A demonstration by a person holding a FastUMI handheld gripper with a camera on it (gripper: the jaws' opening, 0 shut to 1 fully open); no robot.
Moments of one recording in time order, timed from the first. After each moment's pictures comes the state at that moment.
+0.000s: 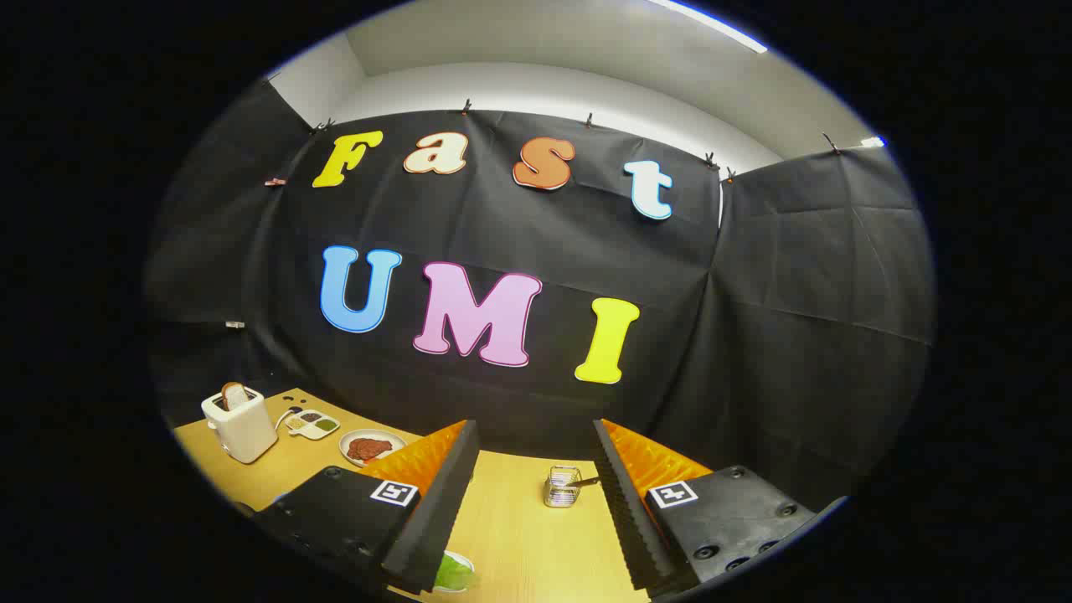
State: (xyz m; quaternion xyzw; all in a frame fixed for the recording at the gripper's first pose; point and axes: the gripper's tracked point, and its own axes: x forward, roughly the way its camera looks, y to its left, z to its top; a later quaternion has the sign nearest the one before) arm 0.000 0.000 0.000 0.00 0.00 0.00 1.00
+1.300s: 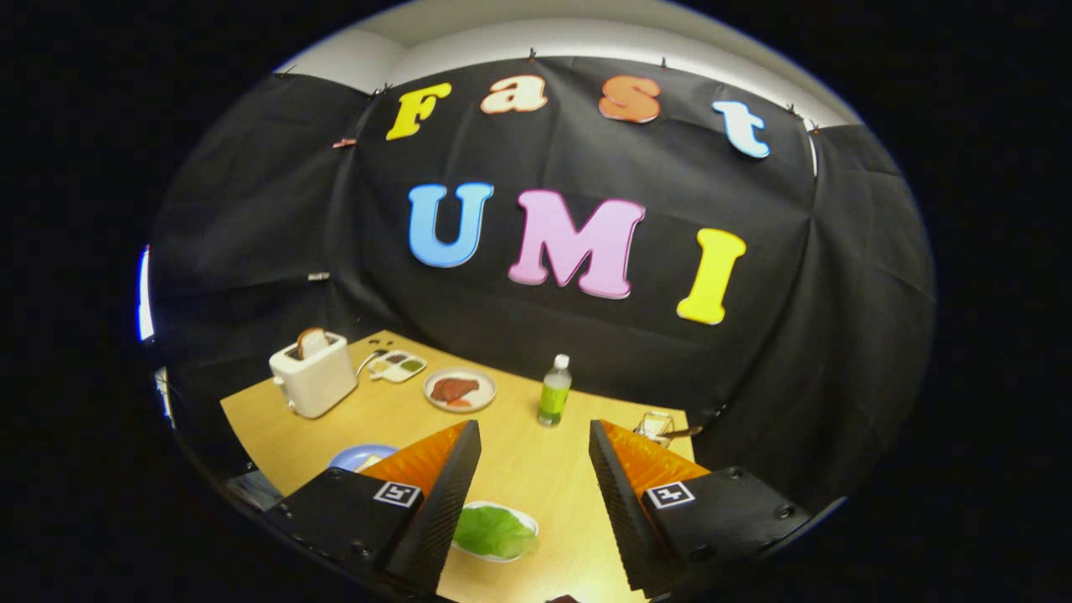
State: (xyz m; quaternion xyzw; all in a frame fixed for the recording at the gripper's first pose) arm -0.009 0.098 -0.114 -0.01 0.16 0.18 0.97
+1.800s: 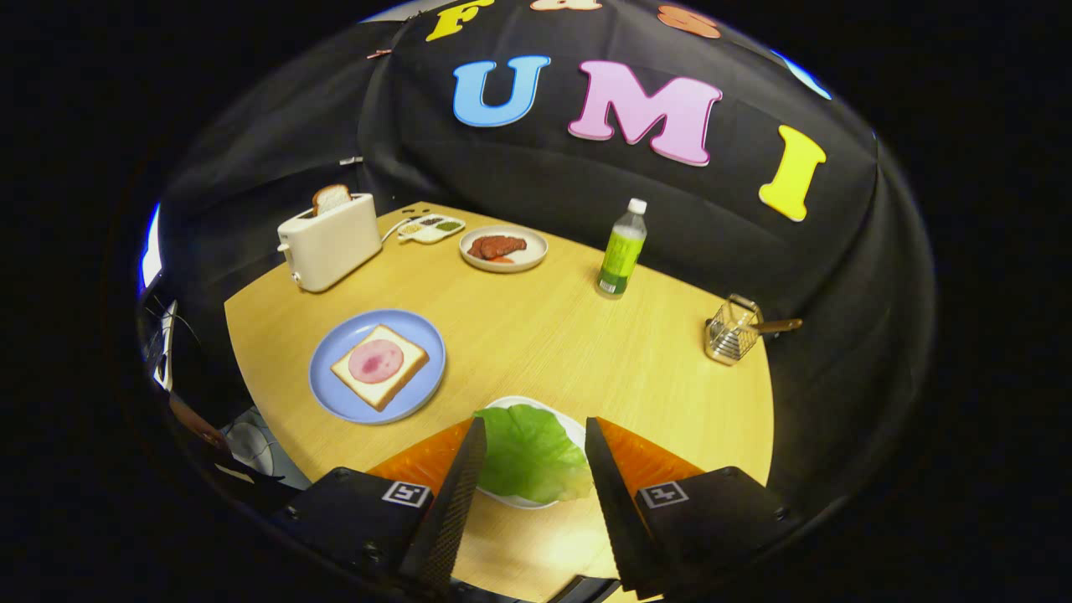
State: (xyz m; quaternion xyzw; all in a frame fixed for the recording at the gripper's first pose) arm -0.027 0.152 -0.314 -0.05 0.33 0.24 0.91
